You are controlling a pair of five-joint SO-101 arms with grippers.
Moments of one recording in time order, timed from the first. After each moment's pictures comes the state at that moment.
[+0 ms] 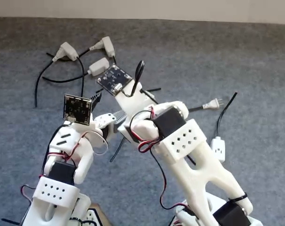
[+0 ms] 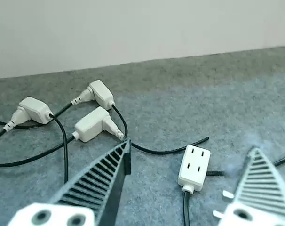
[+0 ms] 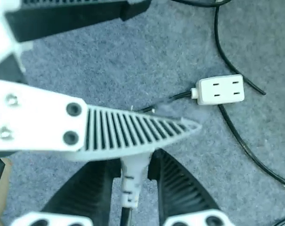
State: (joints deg) left arm 11.0 -66.9 77.8 21.1 2.8; right arm -42.7 -25.6 9.9 79.9 14.3
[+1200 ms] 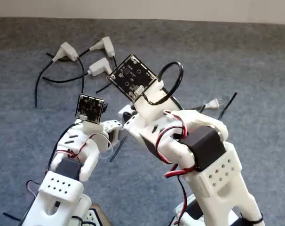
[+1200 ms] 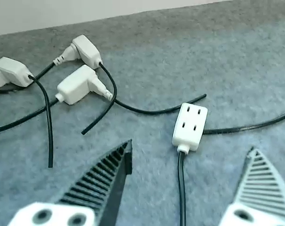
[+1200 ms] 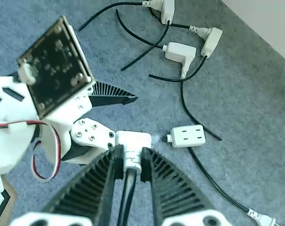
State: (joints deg) left arm 11.1 -66.1 79.3 21.7 2.2; right arm -42.4 -35.8 1.2 83.4 15.3
